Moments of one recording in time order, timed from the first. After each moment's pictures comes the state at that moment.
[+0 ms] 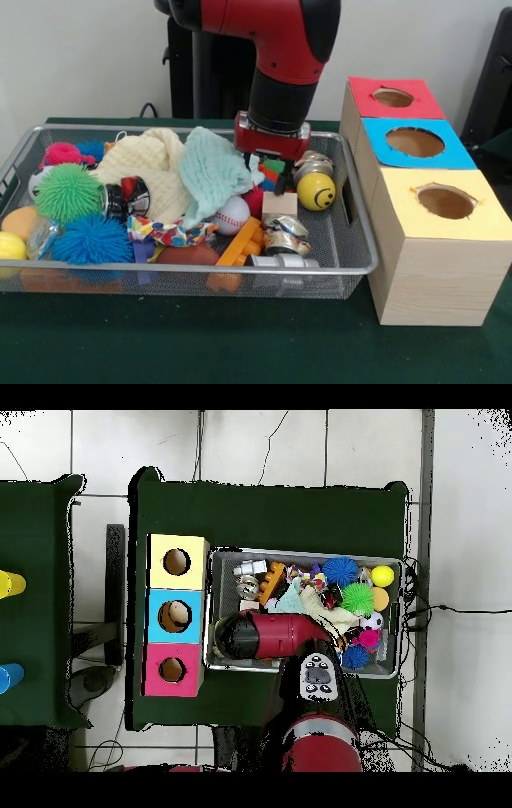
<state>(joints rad) -0.14 -0.48 -0.10 1.68 -0.23 0.35 1.84</state>
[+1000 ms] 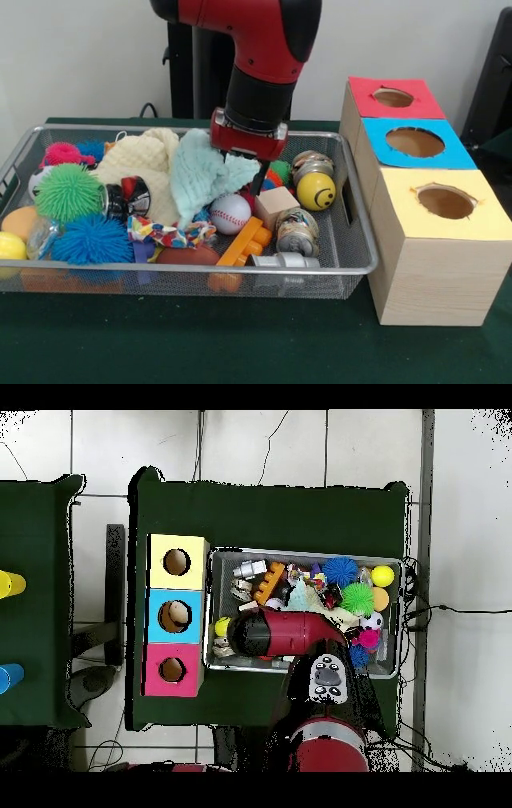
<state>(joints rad) -0.14 -0.47 -0.15 1.64 -0.23 0.36 1.84</state>
